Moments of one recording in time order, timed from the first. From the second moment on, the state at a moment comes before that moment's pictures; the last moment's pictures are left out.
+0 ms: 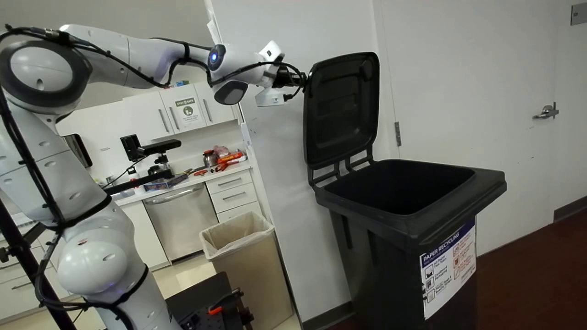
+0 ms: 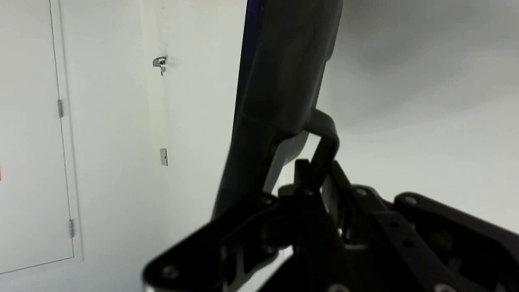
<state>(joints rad) 0.12 -0.17 0.26 -2.08 1.09 3.19 -0.96</state>
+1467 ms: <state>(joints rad) -0.46 -0.28 0.89 -2.15 0.23 3.07 -0.52</state>
